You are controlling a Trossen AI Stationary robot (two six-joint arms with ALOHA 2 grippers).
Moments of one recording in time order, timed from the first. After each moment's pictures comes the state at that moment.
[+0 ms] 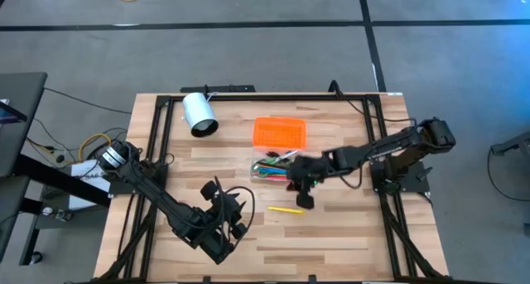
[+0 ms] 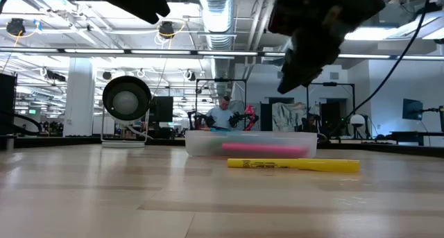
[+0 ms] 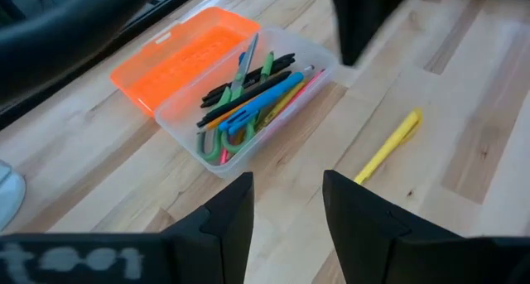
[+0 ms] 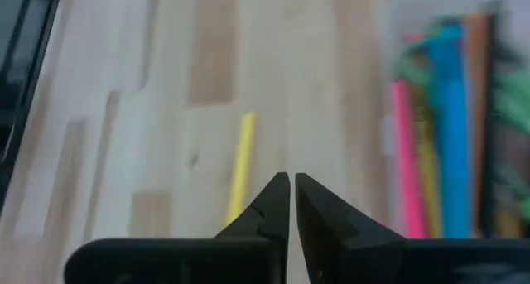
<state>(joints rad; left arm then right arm) -0.67 1.78 1.40 -0.97 -0.96 -1.19 0.15 1.53 0.91 -0.26 -0.11 0.22</state>
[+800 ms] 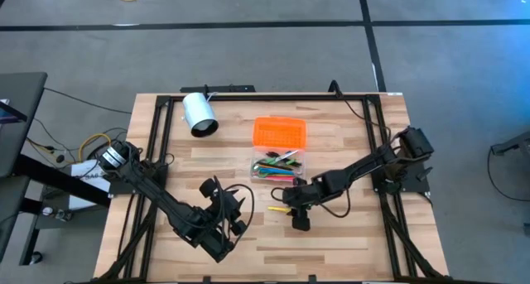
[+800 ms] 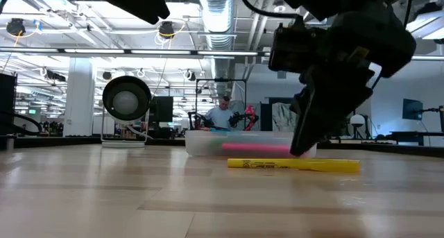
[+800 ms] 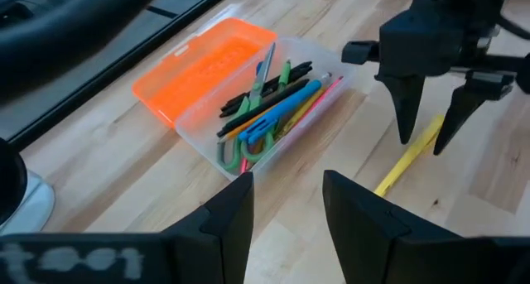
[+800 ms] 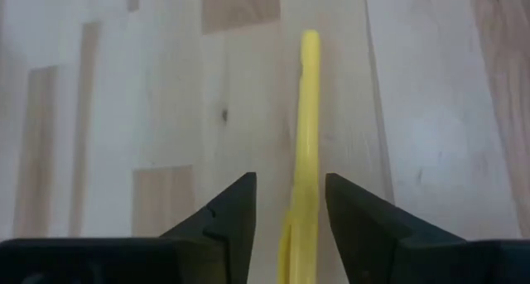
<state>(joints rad) -0.67 1.78 1.40 -1.02 -1.00 -1.19 0.32 1.77 0.91 -0.13 -0.05 0.40</state>
